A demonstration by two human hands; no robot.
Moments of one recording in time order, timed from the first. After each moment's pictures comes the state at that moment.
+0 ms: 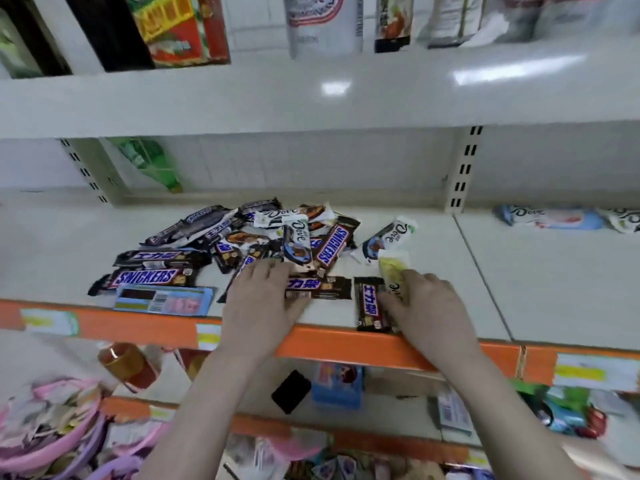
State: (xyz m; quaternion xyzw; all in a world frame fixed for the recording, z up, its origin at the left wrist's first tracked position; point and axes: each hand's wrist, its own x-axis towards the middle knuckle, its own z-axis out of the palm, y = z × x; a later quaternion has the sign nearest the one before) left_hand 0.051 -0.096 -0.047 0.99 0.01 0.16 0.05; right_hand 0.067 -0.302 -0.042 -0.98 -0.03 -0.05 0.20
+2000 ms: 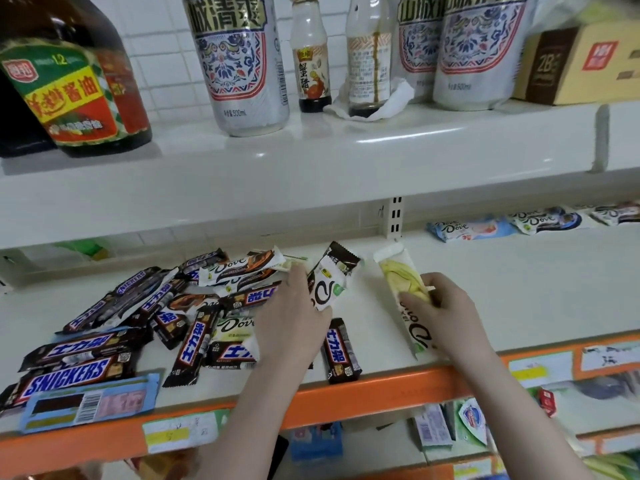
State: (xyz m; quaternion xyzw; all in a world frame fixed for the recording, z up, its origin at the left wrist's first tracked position) left_hand 0.105 -0.168 -0.019 0.98 -0.01 0.15 0.15; right_hand 0.084 -0.356 -0.038 -0.85 0.07 -0.16 0.50
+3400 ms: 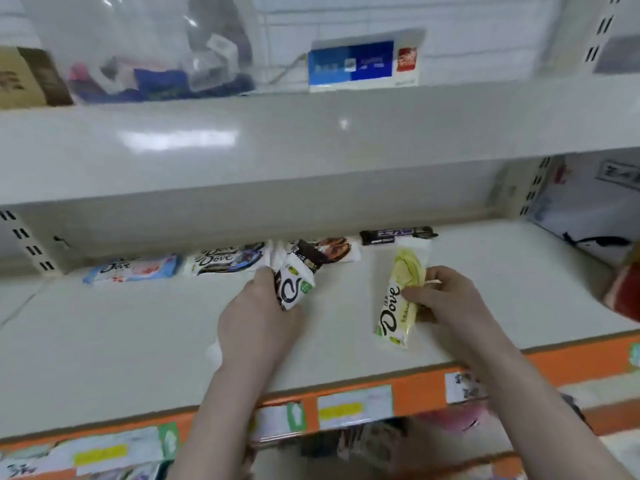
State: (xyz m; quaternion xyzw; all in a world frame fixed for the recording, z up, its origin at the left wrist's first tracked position) left_hand 0.122 -0.755 -0.034 0.96 0.01 0.17 0.21; right_hand 0.104 -0.978 -0.036 -0.74 0.14 -0.08 0.66
